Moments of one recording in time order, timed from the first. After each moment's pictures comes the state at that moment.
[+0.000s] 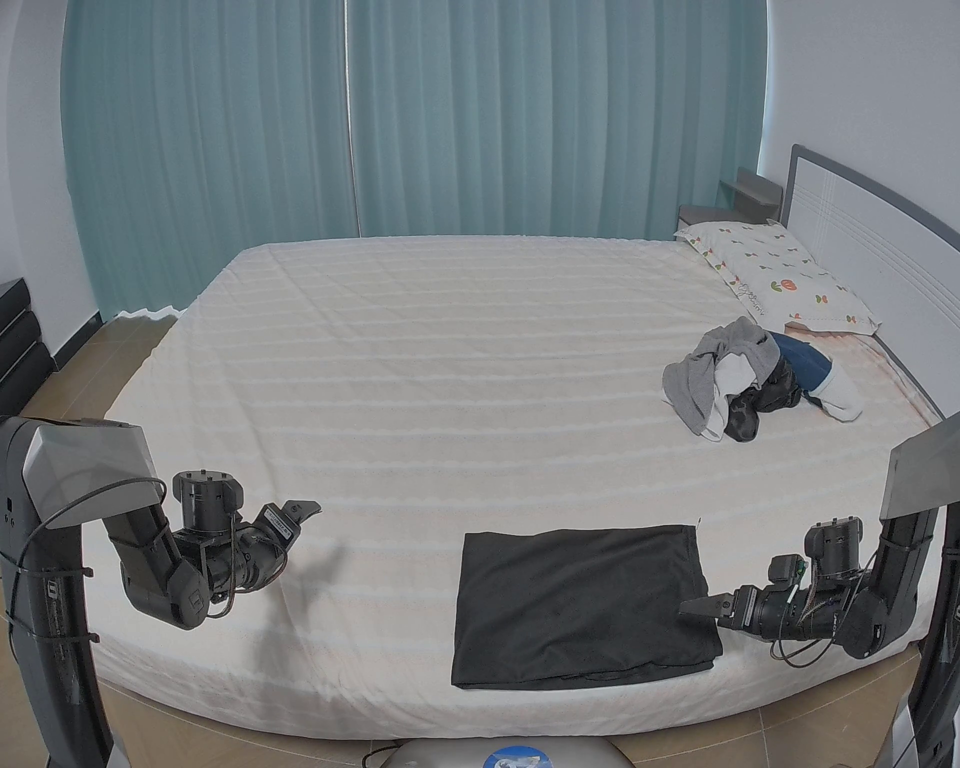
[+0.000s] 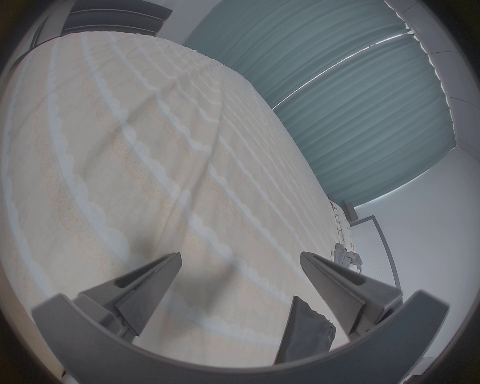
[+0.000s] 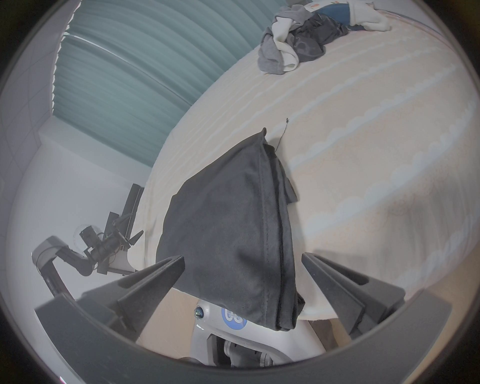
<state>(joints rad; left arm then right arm) -0.08 2.31 -0.62 -1.14 -0.15 -0.94 0.06 2.26 -0.23 -1.28 0.50 0.46</state>
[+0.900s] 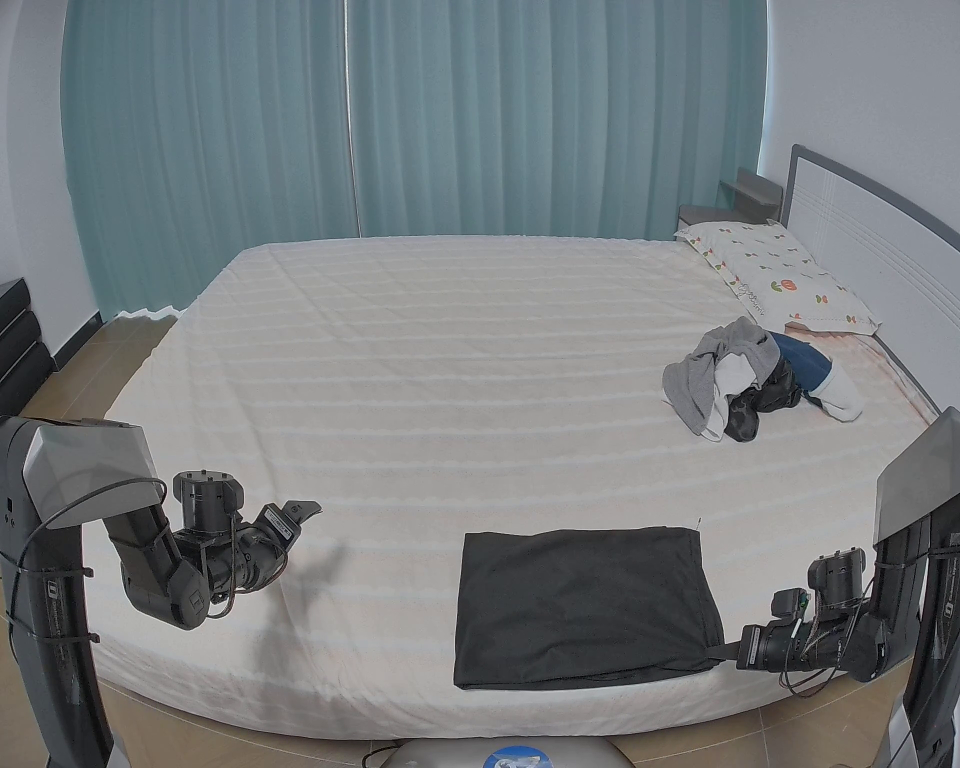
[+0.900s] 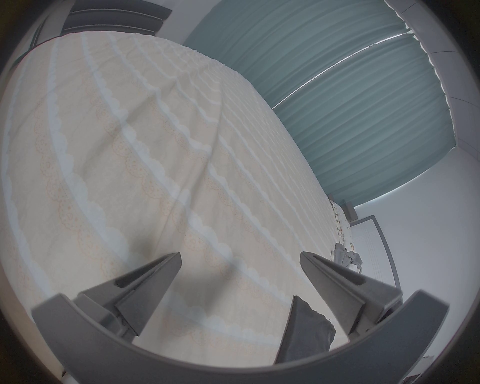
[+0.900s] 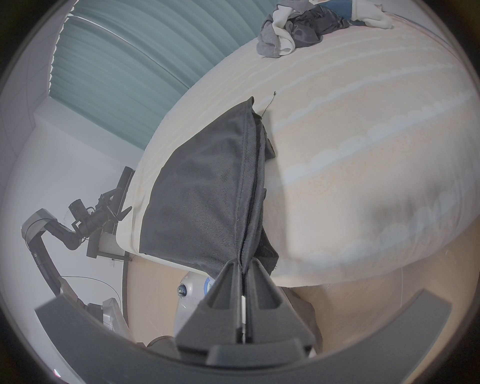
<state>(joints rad) -0.08 2.31 -0.62 -1.14 -0.15 -0.94 0.04 2.33 -0.09 -1.36 0.48 0.34</state>
